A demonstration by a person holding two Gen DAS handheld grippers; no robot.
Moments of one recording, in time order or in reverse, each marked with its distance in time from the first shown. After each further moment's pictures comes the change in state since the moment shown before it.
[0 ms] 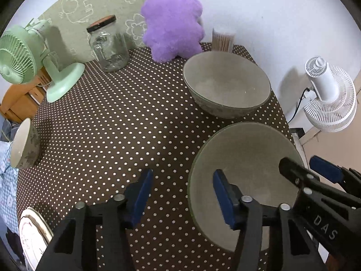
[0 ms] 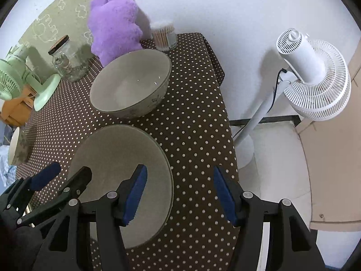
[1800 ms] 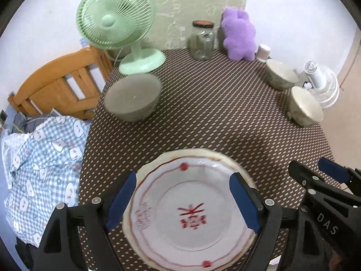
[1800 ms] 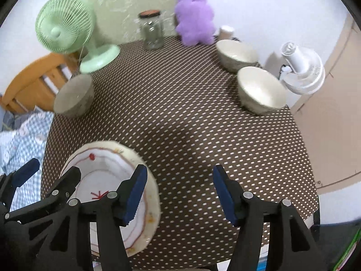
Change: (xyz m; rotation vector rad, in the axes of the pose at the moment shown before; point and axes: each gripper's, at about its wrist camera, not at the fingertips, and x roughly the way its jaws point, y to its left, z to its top) left arm -0.124 0.272 -0.126 0.062 -0.087 -0.039; right arm -0.108 0.280 -0.158 0.035 -0.051 -0.132
